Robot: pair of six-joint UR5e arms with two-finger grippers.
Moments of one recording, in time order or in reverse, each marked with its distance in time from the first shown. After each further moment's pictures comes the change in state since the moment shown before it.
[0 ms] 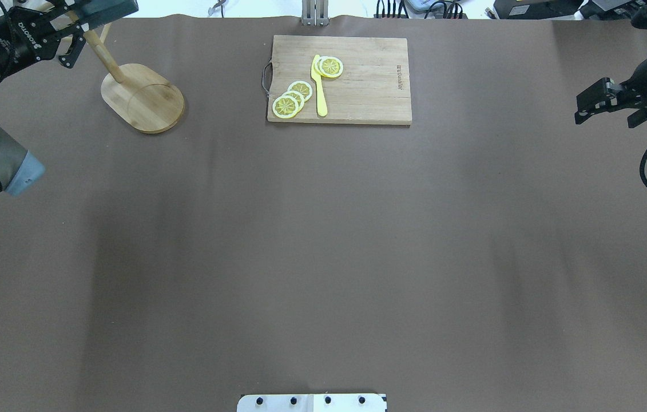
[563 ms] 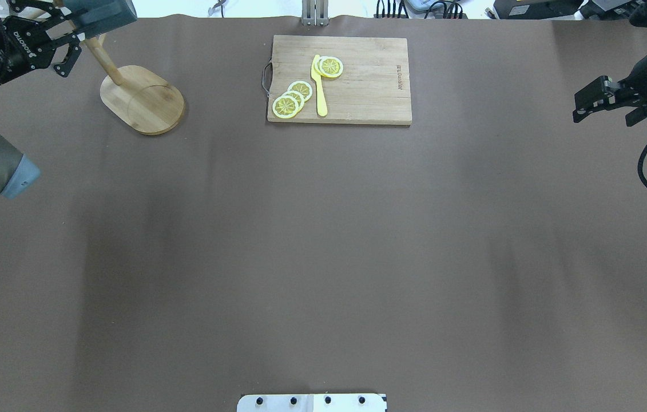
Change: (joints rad) left arm -0.004 0.002 0.037 -0.069 -0.043 -0.009; right arm -0.001 0.007 -0.001 -0.001 0.000 0.002
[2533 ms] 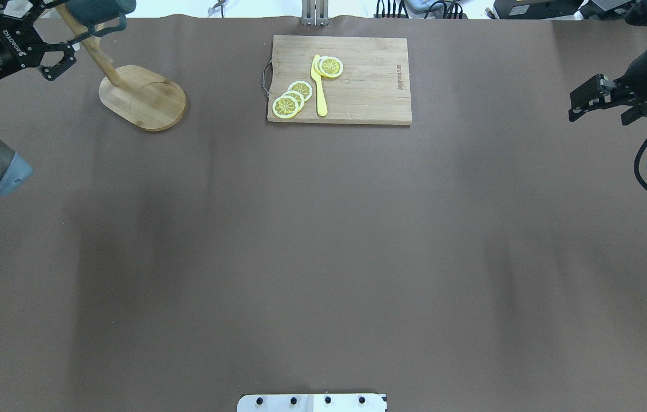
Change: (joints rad) left arm -0.020 0.002 0.021 -0.019 -0.012 0.002; right arm -0.006 0.009 0.002 0.000 0.001 0.010
